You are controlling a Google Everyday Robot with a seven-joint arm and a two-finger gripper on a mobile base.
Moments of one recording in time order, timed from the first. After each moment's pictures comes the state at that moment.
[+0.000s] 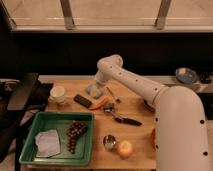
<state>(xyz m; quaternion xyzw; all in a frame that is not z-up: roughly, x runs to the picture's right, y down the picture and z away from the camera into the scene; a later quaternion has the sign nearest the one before) -0.052 0.006 0.908 -0.28 -0.12 0.24 0.92</state>
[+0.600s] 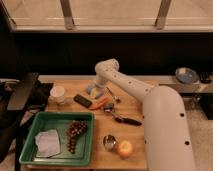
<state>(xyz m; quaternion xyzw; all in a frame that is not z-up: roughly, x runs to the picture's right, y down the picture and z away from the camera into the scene) -0.057 0.023 0.957 -0.29 -0.09 0.27 0.92</state>
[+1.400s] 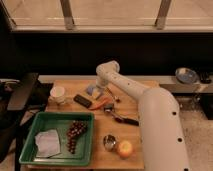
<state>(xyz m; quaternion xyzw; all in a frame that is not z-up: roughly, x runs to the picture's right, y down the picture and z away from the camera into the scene) -0.039 0.028 0.987 -0.28 -0.06 0.30 0.91</state>
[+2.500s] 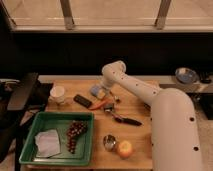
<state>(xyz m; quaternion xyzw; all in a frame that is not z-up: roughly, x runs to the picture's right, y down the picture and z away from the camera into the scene) -0.008 0.030 0.954 -0.28 -0.06 0.29 0.91</state>
